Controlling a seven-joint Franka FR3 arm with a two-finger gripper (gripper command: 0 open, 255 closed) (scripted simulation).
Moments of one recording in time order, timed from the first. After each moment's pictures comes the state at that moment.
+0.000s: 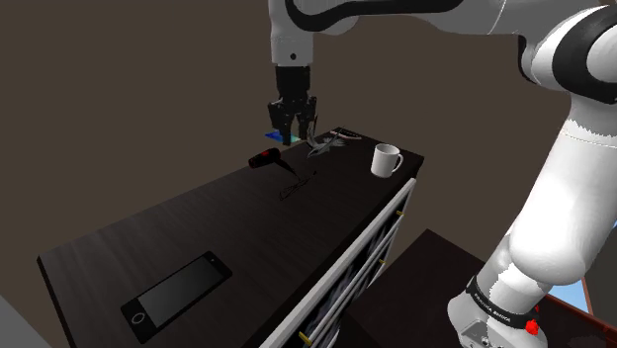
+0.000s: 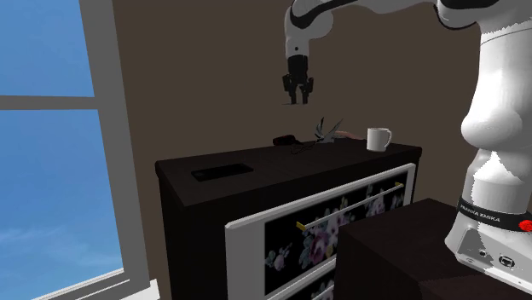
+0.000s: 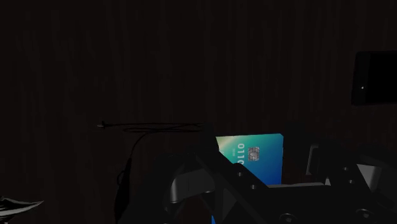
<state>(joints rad) 0.00 0.12 0.44 -1.59 0.02 1.56 0.31</state>
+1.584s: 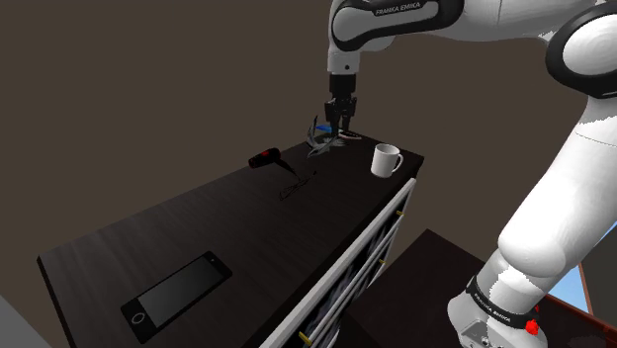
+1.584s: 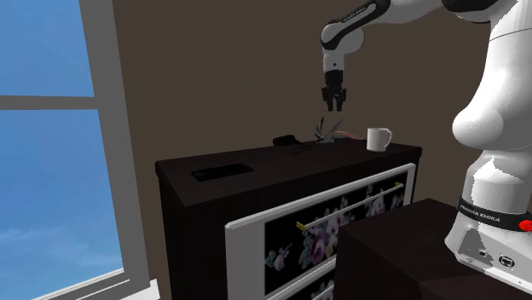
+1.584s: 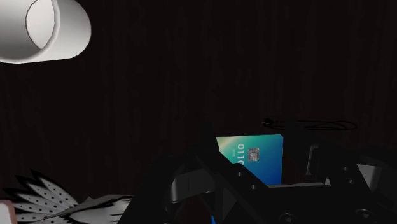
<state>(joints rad) -0.21 0.05 0.26 -1.74 0.00 1.64 -0.09</state>
